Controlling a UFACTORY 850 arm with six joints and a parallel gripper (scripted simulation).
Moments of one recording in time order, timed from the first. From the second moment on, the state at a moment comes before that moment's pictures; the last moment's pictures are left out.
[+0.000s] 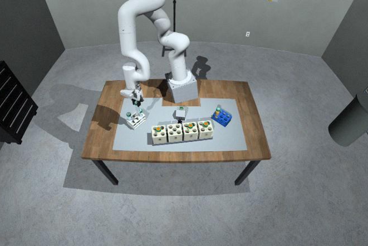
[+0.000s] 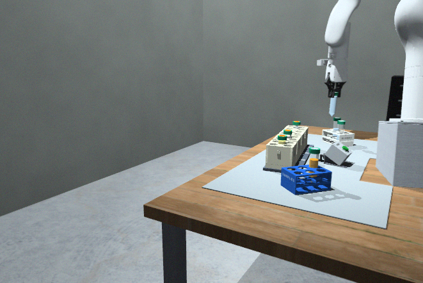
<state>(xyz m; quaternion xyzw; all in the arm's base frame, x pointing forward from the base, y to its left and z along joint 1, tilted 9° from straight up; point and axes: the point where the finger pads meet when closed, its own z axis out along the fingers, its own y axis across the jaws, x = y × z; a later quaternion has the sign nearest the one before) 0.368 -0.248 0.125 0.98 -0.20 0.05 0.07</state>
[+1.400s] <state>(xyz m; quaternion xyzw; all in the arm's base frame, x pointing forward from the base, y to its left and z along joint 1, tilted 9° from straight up) 0.425 -0.072 0.102 0.99 0.12 0.02 0.08</state>
